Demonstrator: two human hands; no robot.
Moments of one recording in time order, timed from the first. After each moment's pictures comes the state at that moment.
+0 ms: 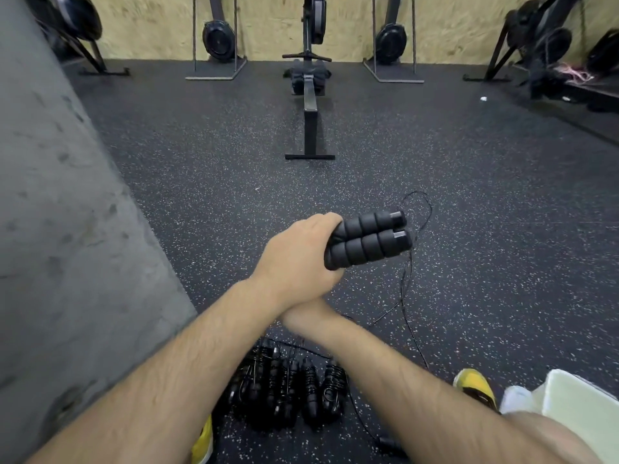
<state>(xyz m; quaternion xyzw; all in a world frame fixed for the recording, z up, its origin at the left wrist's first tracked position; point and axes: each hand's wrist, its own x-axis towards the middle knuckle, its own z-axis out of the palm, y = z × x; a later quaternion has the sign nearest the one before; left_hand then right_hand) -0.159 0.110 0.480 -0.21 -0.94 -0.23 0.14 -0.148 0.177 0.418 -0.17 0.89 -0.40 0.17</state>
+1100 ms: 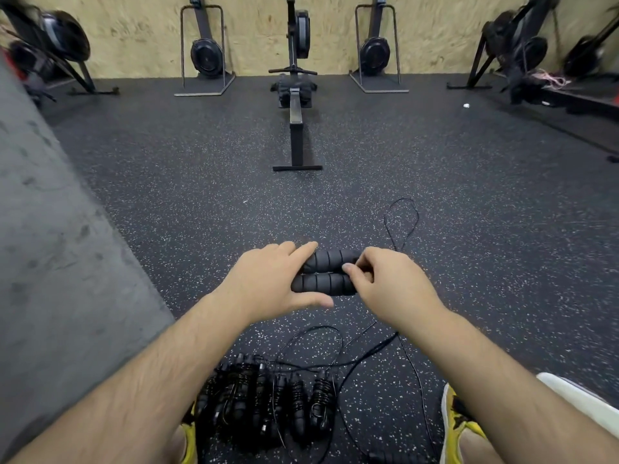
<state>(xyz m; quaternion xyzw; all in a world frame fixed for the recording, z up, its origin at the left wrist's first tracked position) -0.176 0.108 0.465 -0.24 -0.97 0.00 0.06 -0.147 0.316 0.476 -0.03 0.97 -0.22 -0.07</state>
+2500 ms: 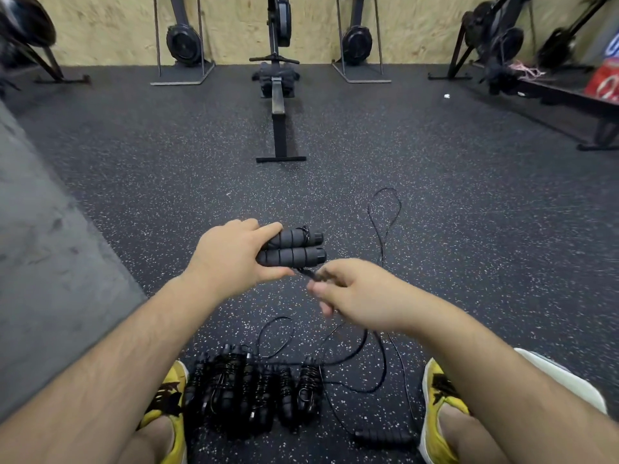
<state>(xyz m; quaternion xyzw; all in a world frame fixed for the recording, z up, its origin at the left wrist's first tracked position) -0.184 0.090 0.467 -0.20 -0.97 -0.01 0.13 -0.110 0.310 0.501 -0.11 0.90 -0.38 0.19</state>
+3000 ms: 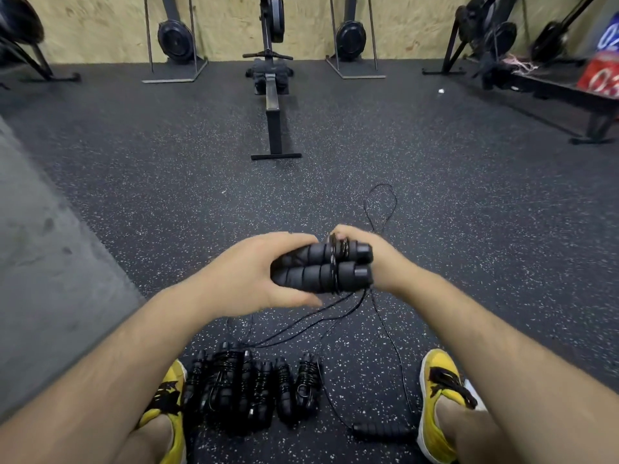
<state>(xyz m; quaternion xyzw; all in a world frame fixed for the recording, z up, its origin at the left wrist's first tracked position) -0.144 0.111 0.497 -0.31 -0.90 -0.30 -0.03 -0.171 0.347 0.456 -0.16 0.92 -0.35 0.07</state>
